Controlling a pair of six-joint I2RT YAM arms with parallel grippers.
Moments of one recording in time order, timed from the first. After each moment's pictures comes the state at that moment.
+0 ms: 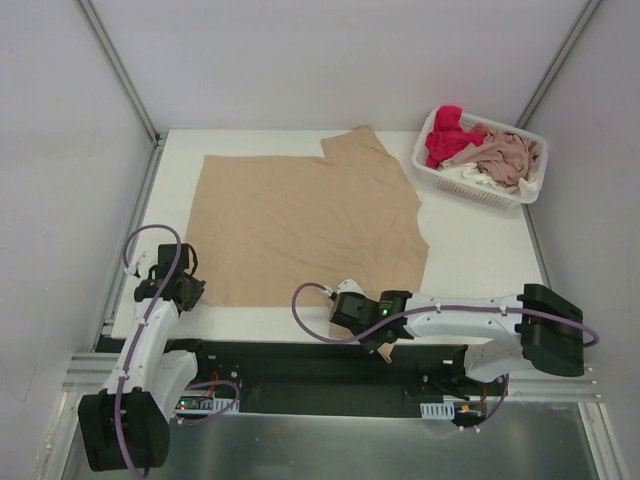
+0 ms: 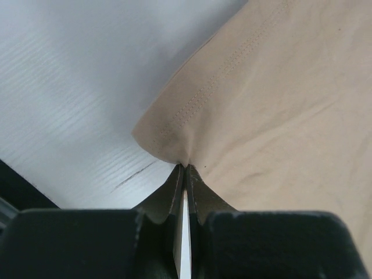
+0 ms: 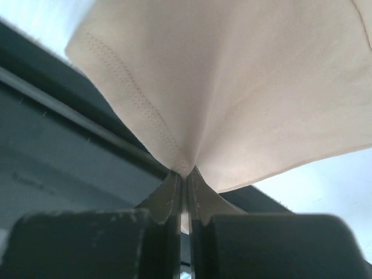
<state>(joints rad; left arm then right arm) 0.08 0.84 0.47 -0.73 -0.24 -0.94 1.31 1.40 0.80 -0.77 0.25 0.54</state>
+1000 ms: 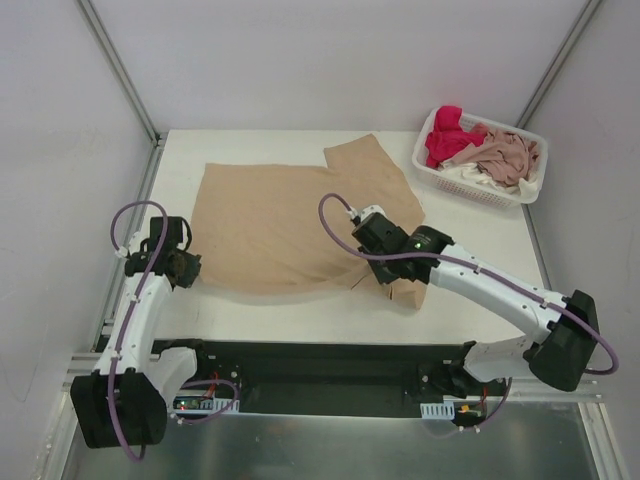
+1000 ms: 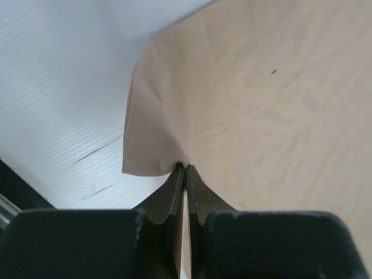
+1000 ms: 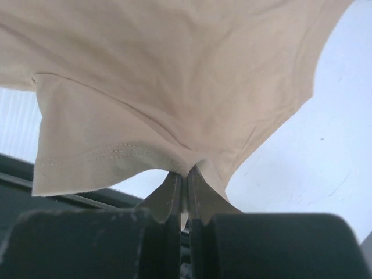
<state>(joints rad) 0.08 0.92 0.69 -0.86 -0.21 -1.09 0.96 1.30 1.12 -0.98 0.36 0.32</state>
